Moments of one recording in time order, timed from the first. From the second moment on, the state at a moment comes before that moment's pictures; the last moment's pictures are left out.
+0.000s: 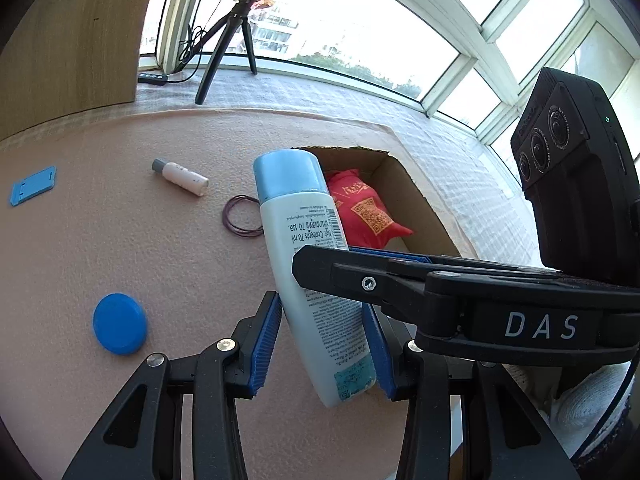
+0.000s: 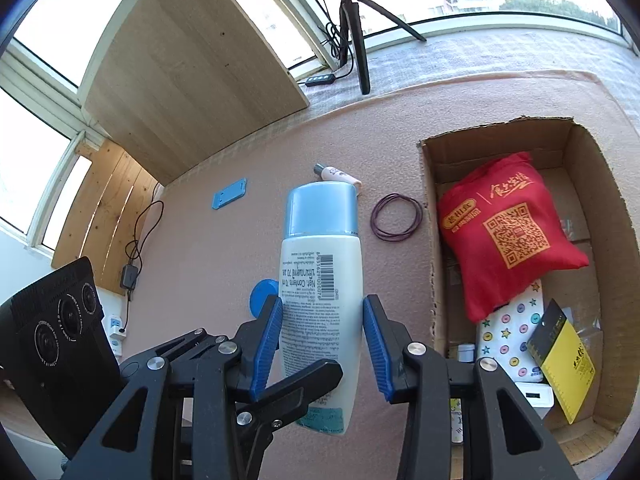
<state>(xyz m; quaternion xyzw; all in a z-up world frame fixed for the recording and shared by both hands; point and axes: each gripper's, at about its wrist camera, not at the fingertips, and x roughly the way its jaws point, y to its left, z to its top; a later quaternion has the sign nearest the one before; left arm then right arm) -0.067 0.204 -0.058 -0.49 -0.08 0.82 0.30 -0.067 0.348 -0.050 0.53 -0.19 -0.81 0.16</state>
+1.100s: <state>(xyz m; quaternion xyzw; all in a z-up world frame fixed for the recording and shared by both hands) -0.049 0.342 -0.078 -0.50 -0.03 0.79 0.35 -0.032 0.476 -0.064 0.52 -0.22 -0.82 0.07</state>
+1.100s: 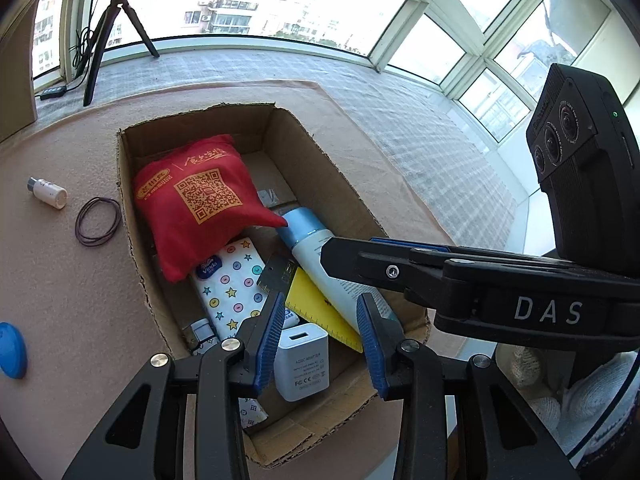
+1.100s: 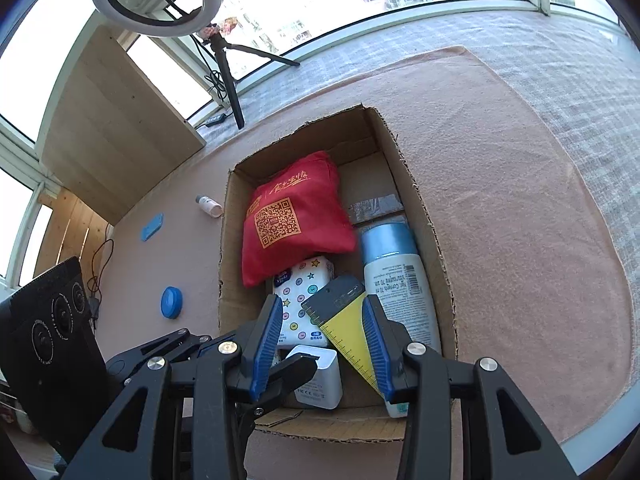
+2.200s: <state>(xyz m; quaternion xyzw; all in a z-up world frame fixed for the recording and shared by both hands) -0.065 0.080 -0.100 -0.52 -0.08 0.84 0.15 -0.065 0.307 -0.062 0.52 -0.14 -0.82 0.16</state>
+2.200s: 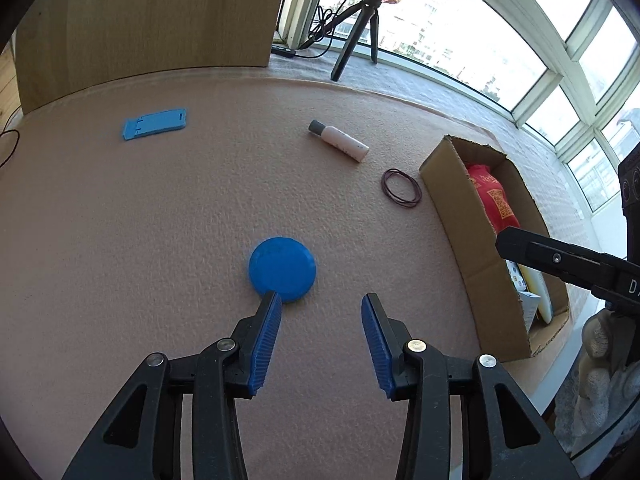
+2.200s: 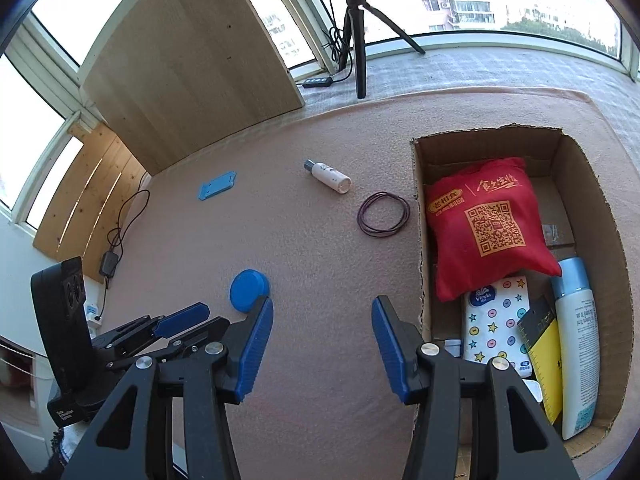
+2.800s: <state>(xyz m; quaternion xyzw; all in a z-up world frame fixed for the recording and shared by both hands) -0.087 0.042 -0.145 -0.56 -0.07 0.81 0.16 -0.111 0.230 -0.120 0.59 -0.15 -0.77 0.19</state>
